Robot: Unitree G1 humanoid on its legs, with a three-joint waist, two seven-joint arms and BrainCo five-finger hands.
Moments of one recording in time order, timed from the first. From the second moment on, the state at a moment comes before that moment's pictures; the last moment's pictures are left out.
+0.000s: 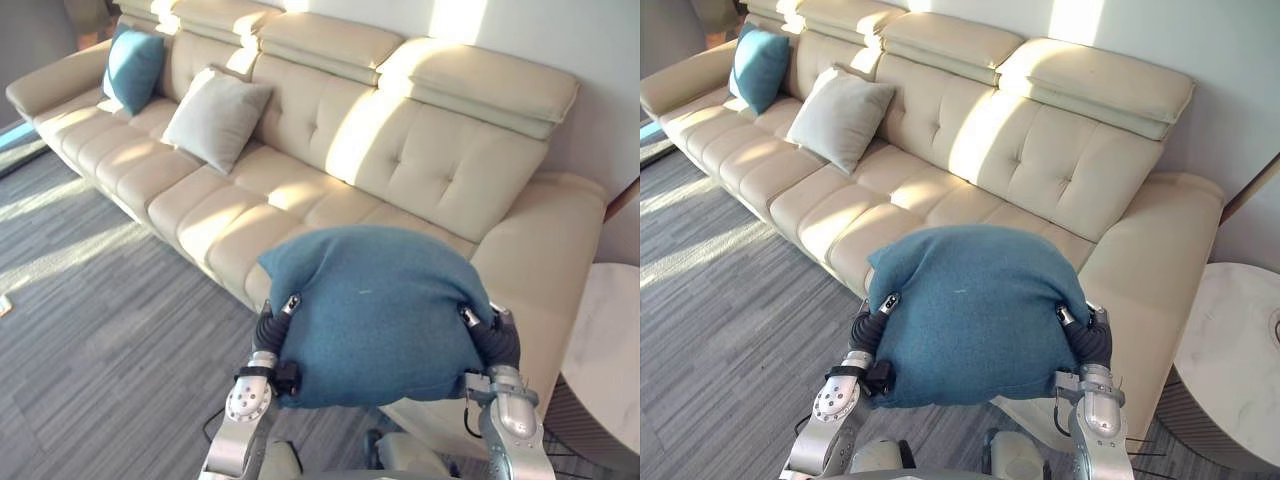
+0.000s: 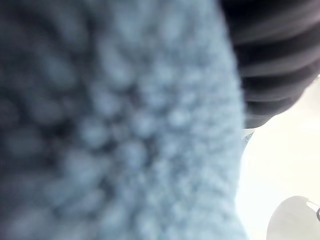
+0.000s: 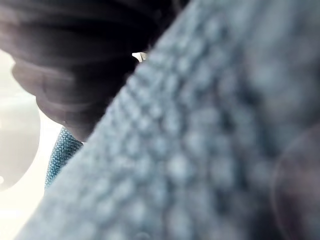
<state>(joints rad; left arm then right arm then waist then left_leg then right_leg) 0.20 0.02 -0.23 -0.09 -0.19 -0.05 0.11 0.31 -0.05 -0.09 -0.20 0.08 -0.07 -0.15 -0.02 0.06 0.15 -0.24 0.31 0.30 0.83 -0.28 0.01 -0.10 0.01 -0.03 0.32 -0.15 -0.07</state>
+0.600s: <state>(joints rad) 0.24 0.09 -0.15 0.02 -0.18 -0.05 0.14 0.15 -0.01 -0.02 0.14 0.04 -0.07 -0.13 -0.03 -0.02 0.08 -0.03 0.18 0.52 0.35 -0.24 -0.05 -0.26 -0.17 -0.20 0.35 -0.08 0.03</state>
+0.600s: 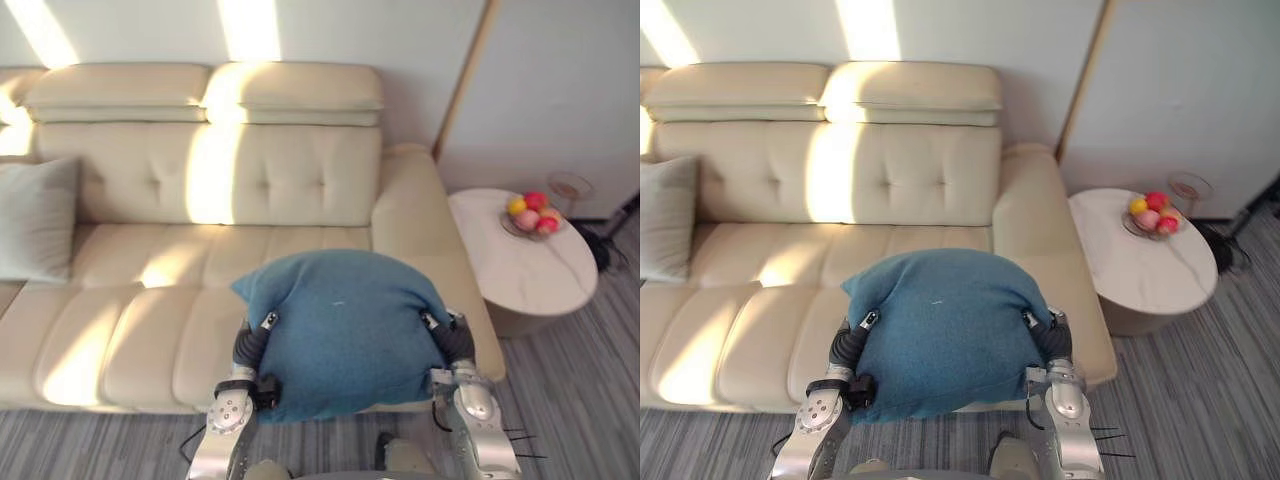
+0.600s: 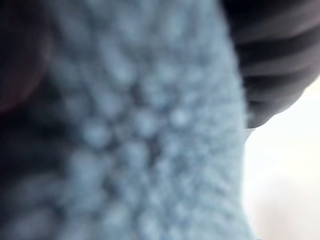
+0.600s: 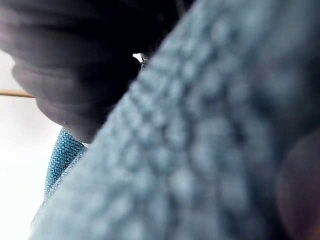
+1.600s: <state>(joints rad) 0.20 0.08 -0.18 0.05 -0.14 -0.05 0.16 0.09 -0.04 -0.02 0.15 -0.05 -0.06 -0.18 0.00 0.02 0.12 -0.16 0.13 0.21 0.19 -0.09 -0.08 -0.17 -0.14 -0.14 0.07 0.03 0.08</state>
